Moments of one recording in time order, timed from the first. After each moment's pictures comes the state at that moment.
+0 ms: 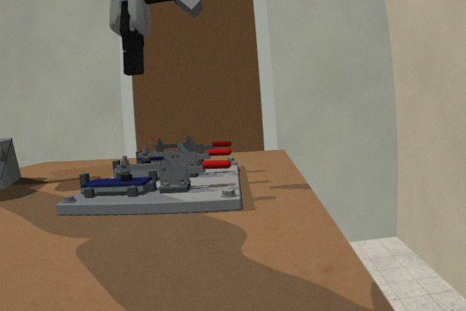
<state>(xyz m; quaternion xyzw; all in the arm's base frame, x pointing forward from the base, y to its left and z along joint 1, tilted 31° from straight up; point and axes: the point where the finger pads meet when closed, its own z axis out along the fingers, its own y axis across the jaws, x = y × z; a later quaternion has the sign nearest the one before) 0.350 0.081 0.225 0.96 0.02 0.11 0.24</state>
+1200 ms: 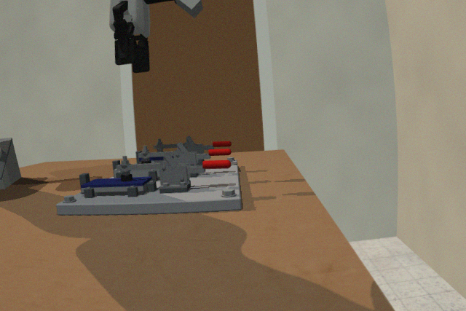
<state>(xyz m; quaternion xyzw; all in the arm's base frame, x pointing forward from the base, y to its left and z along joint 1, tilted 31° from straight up) 0.350 0.081 0.225 0.96 0.02 0.11 0.24</state>
